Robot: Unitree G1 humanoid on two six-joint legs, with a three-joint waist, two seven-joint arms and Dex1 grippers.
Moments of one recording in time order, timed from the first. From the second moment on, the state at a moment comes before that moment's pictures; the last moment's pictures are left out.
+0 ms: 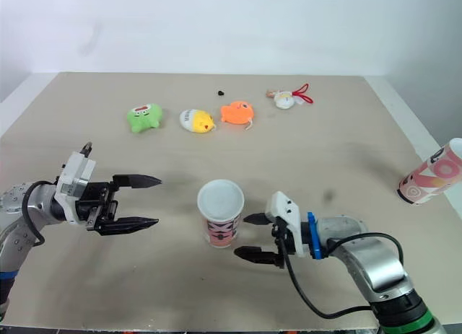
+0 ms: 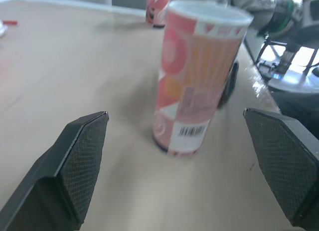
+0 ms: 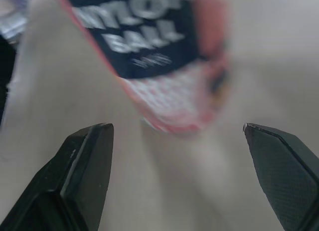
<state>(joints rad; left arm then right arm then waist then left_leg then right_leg) -0.23 0.77 0.13 -0.29 -0.74 0.44 -1.29 -0.14 -0.73 0.13 -0.39 0.48 0.59 1.06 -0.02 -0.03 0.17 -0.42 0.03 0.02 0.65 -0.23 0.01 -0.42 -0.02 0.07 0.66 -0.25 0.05</state>
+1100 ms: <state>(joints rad) -0.35 0.67 0.00 -0.27 -0.68 0.42 -1.25 -0.29 -0.54 0.22 -0.27 0.40 0.49 0.99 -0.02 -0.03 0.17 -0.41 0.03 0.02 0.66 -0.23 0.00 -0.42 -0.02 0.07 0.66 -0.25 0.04</state>
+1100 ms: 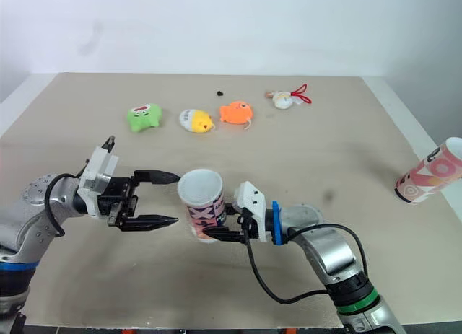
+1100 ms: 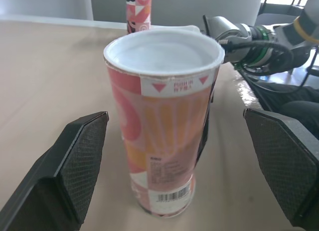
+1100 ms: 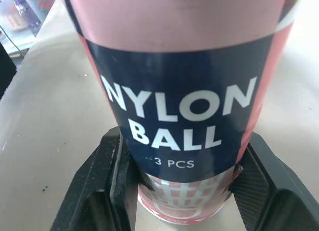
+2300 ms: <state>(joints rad) -0.57 0.25 -0.15 0.02 -0.44 0.29 -0.98 -0.29 -0.46 -0.40 0.28 0.25 0.15 0.17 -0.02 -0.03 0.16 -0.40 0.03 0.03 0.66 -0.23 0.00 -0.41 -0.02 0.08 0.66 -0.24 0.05</state>
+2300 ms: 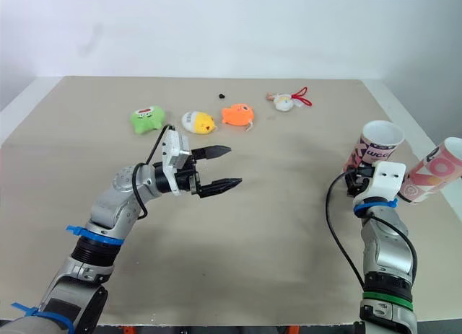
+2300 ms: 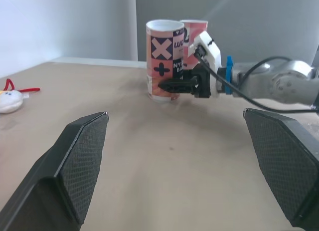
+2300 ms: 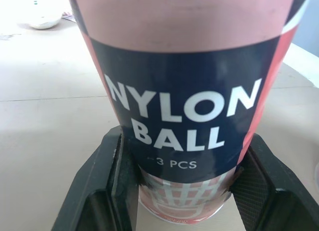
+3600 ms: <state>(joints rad) -0.35 0.56 -0.02 -0.19 -0.55 0.55 -0.97 0.06 -0.71 -0.34 -0.32 0.68 0.65 0.78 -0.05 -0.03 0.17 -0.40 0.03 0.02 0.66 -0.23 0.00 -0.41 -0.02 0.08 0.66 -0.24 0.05</state>
